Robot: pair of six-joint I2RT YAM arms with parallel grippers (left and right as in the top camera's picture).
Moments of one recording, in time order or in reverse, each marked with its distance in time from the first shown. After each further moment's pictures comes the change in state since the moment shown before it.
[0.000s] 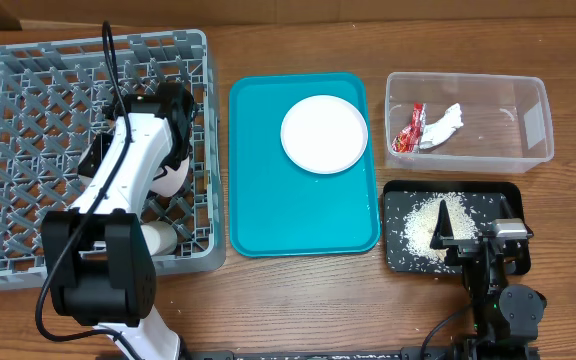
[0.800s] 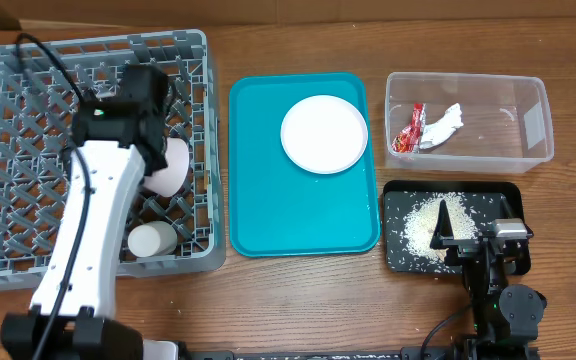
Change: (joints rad) left arm 0.000 -0.294 0.088 0.017 0.480 -0.075; right arm 0.000 0.000 0.000 -0.001 0.000 0.000
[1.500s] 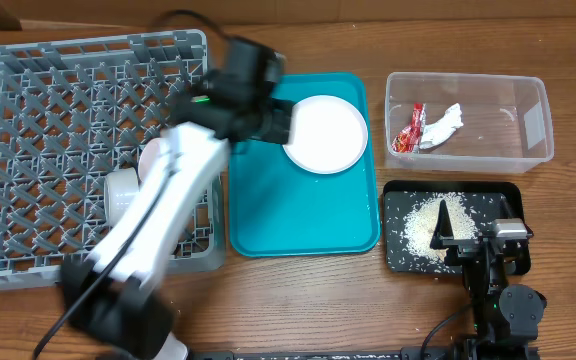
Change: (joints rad) left arm -0.362 0.203 0.114 0.391 0.630 0.234; right arm 0.000 0.000 0.000 0.001 0.000 0.000
